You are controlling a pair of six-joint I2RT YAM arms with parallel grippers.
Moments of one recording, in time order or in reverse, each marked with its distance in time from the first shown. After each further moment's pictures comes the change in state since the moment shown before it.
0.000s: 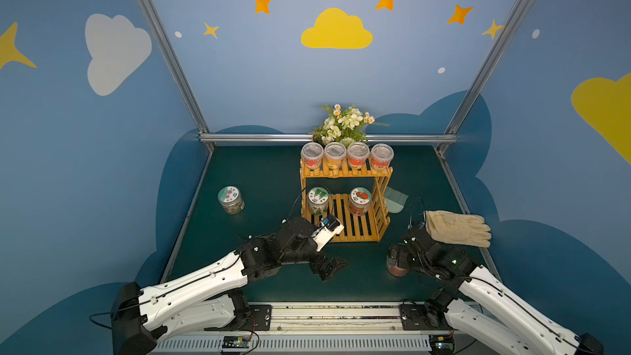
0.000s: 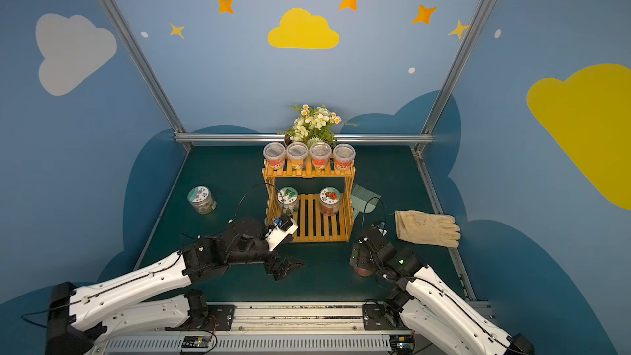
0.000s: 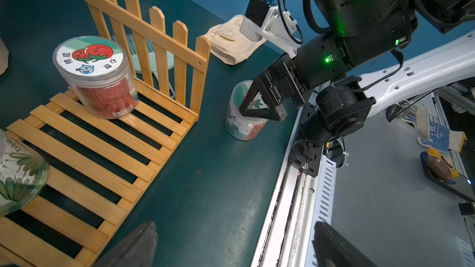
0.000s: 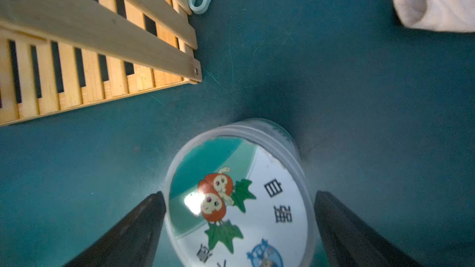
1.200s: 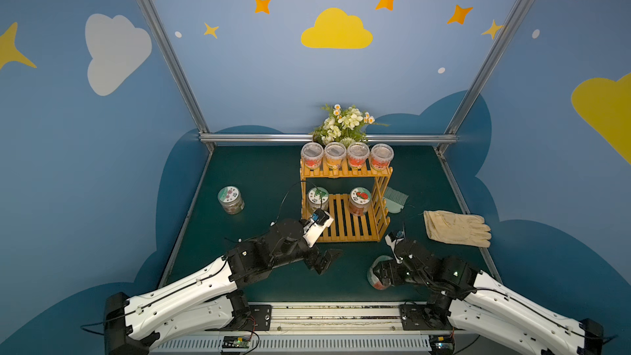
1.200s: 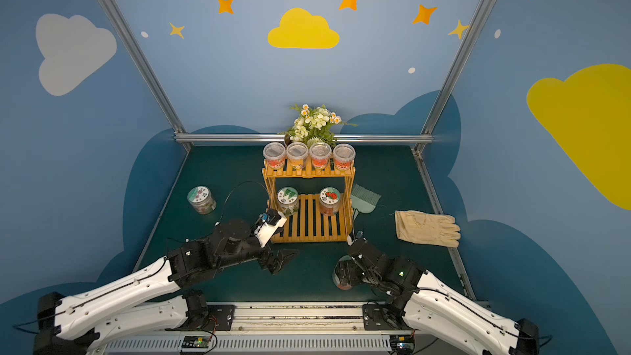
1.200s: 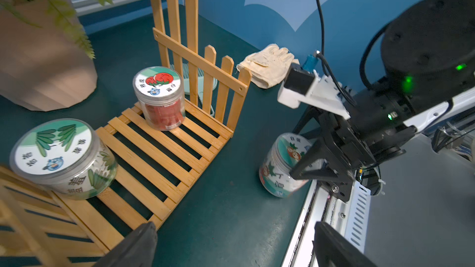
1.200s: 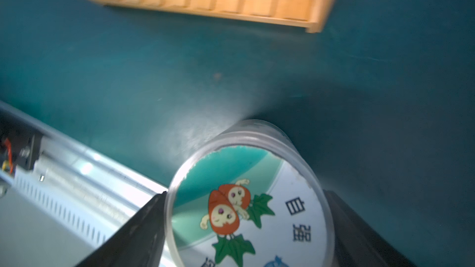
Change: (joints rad) left arm 0.002 -0.119 -0.020 -0.014 -0.199 -0.012; right arm 0.333 -0.037 -0.013 0.064 -0.132 -0.103
